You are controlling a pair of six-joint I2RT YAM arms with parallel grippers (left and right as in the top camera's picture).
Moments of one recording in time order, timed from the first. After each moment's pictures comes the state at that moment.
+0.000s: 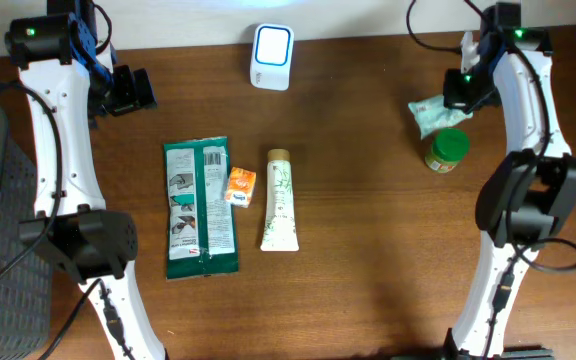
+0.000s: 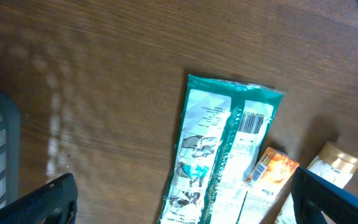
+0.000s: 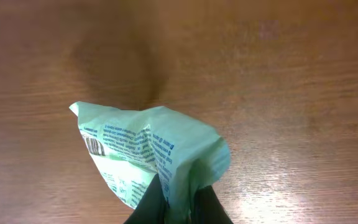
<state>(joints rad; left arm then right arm) 0.09 2.28 2.58 -1.66 0.02 -0.18 -0.19 2.35 2.21 -1.20 -0.07 -0.06</state>
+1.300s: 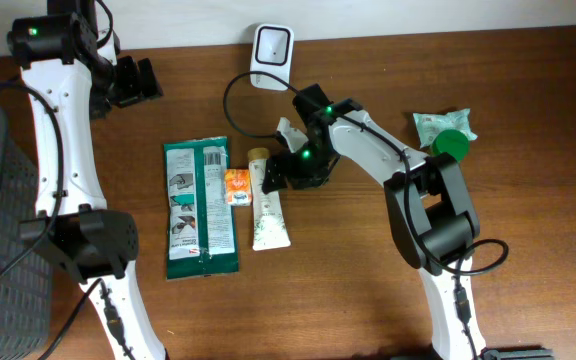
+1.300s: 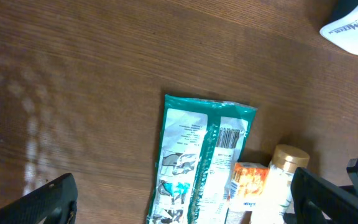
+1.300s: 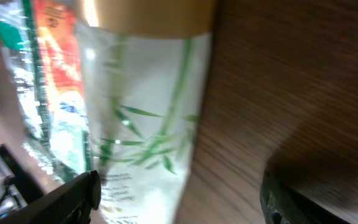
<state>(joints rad) 0.08 2.28 2.58 -1.58 0.08 -0.18 0.42 2.29 1.74 -0.91 -0.63 0.11</state>
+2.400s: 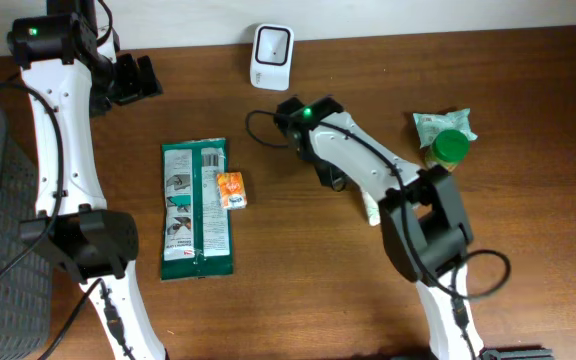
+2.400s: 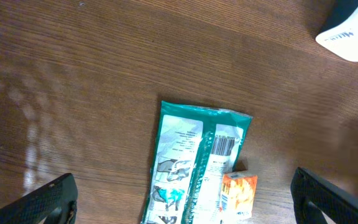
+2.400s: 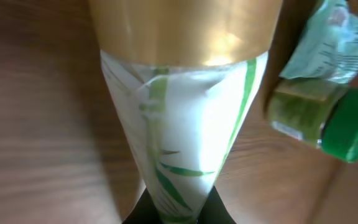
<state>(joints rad) 0.08 2.28 2.58 -1.56 0.08 -0.18 0.52 2.26 1.82 -1.30 0.60 0.32</state>
